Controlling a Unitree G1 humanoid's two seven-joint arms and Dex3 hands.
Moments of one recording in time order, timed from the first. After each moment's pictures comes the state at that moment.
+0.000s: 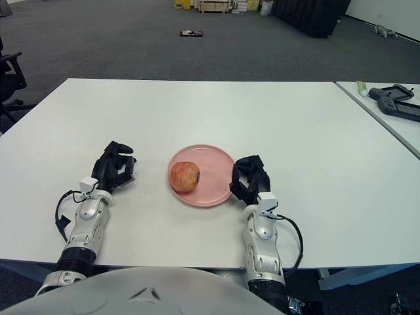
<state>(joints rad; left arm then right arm) 0.01 0.02 0.08 0.44 -0.10 -0.40 -0.08 0.21 0.10 -0.05 0.07 0.02 -0.18 -0.07</state>
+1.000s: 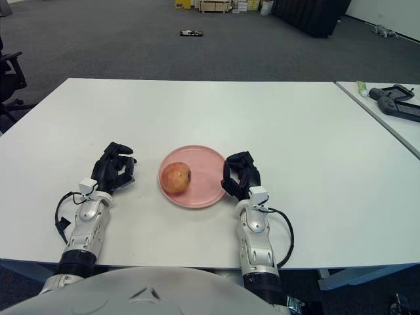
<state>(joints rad) 0.03 0.01 0.09 0.39 -0.11 -0.37 -0.08 0.18 0.11 -0.01 0.09 0.02 -0.16 -0.07</state>
